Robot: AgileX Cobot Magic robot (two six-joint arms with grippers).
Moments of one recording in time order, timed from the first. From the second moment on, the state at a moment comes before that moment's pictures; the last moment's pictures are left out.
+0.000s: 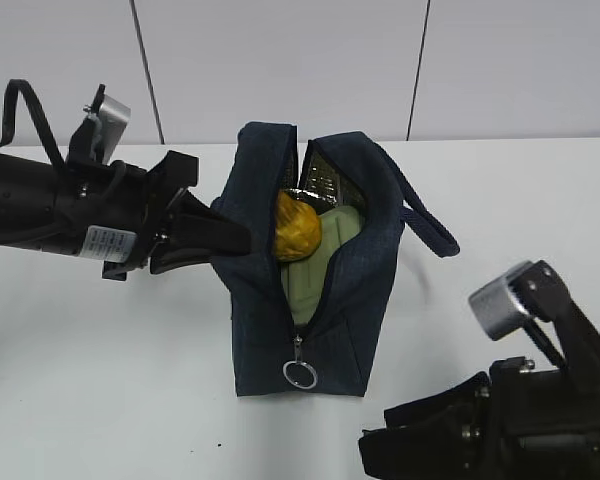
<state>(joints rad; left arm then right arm) -0.30 1.62 -0.83 -1.53 0.83 0.98 0.45 1.27 -0.35 1.78 0.63 -1.69</state>
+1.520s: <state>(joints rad) -0.30 1.62 -0.83 -1.50 0.83 0.98 0.45 1.49 -0.51 1.79 0.53 -2.15</state>
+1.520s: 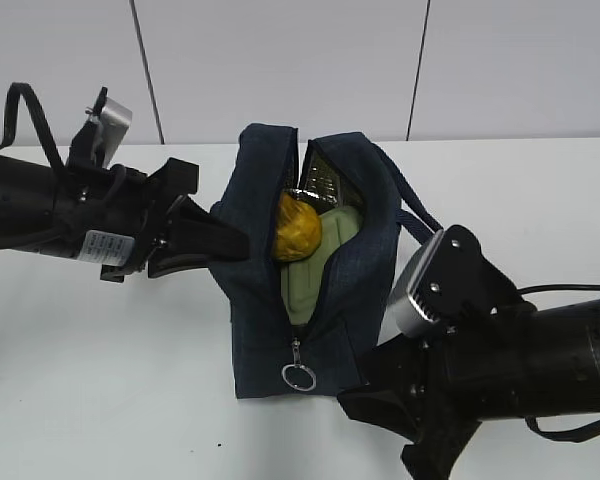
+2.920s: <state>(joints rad) -0.30 1.62 -0.83 -1.48 0.83 0.99 0.45 1.77 -0.66 1.80 0.66 -2.22</state>
